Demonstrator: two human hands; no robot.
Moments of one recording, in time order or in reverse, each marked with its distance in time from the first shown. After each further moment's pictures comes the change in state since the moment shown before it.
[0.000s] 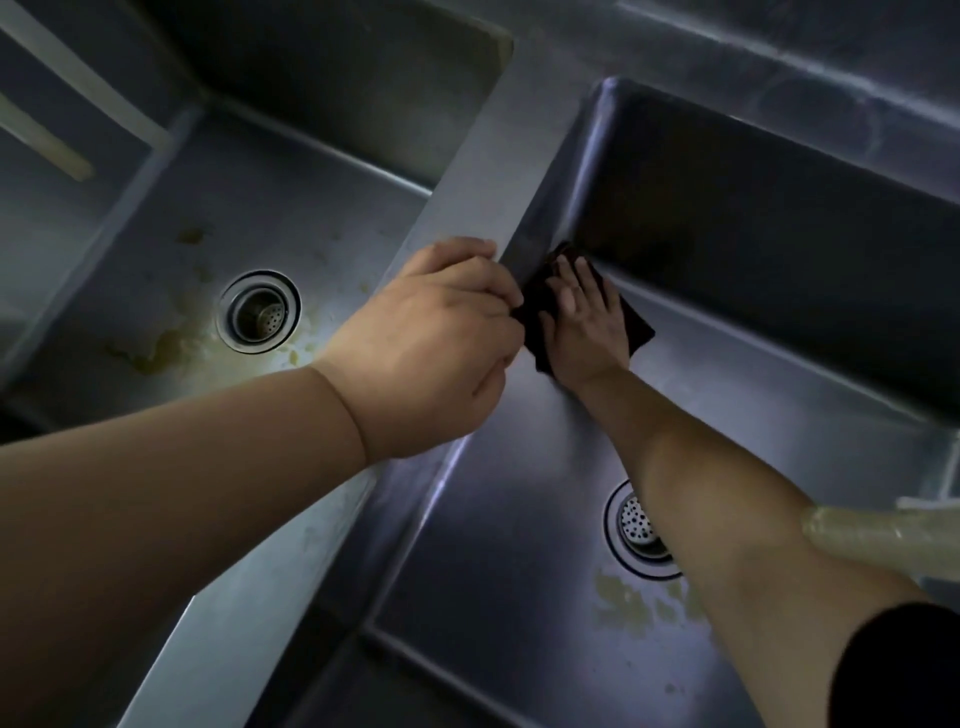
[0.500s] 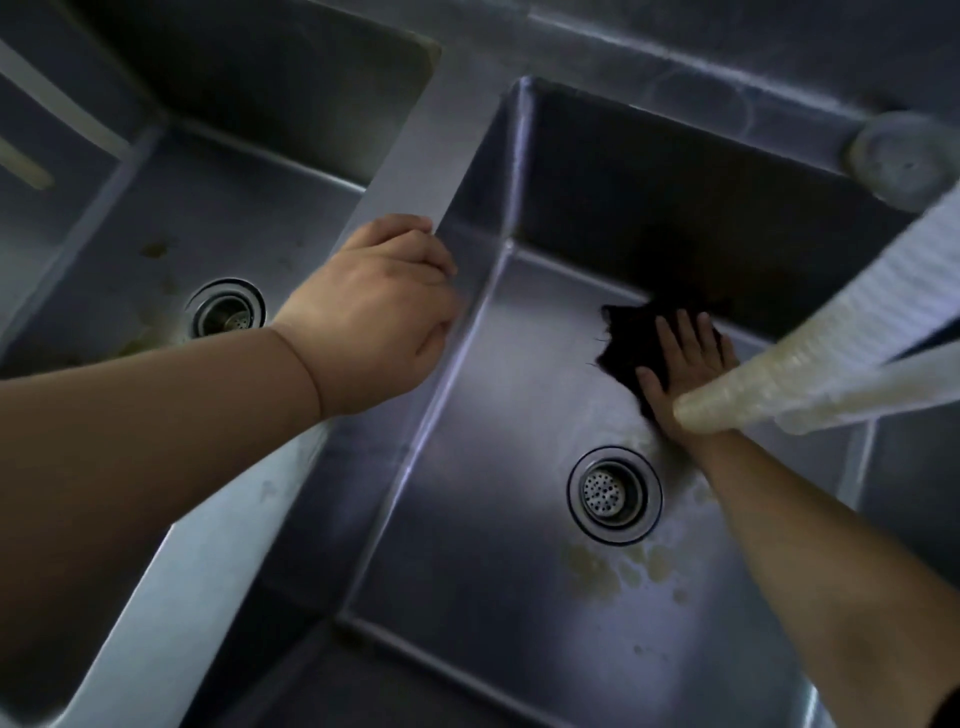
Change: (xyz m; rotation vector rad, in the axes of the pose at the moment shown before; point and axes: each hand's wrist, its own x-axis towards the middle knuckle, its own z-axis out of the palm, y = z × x) left_hand -0.001 0.009 -0.004 0.141 -0.060 0.015; right_hand -0.127 0.133 -0.024 -0.041 -0.008 0.199
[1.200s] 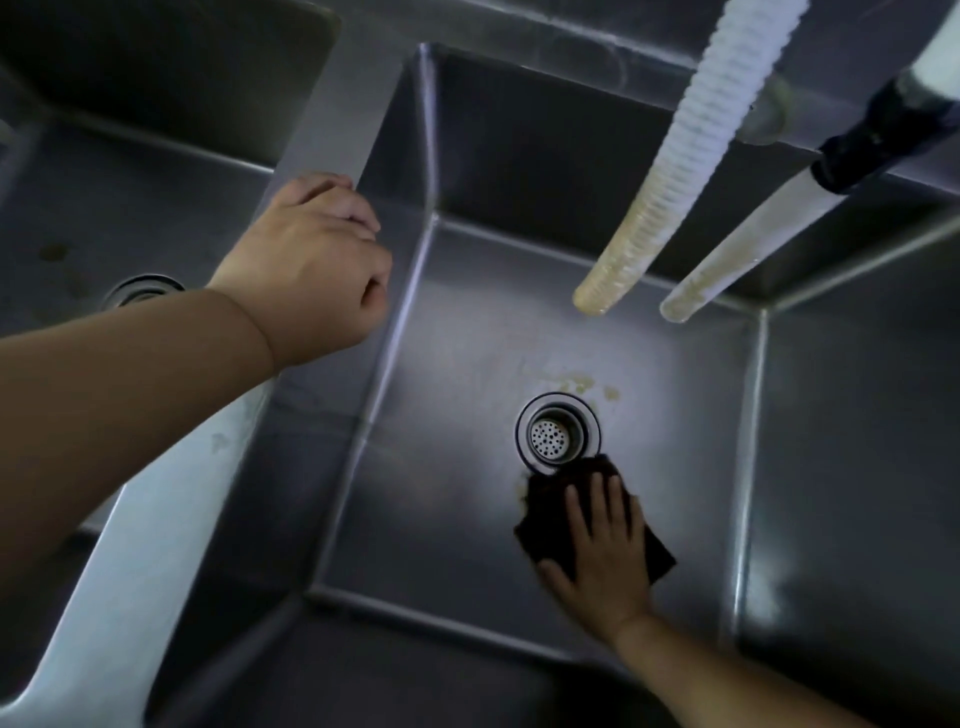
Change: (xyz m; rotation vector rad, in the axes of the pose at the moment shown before) left_hand -0.004 0.008 0.008 0.099 0.118 0.027; right_hand -0.257 -0.066 0.049 -0.008 -0.126 0.018
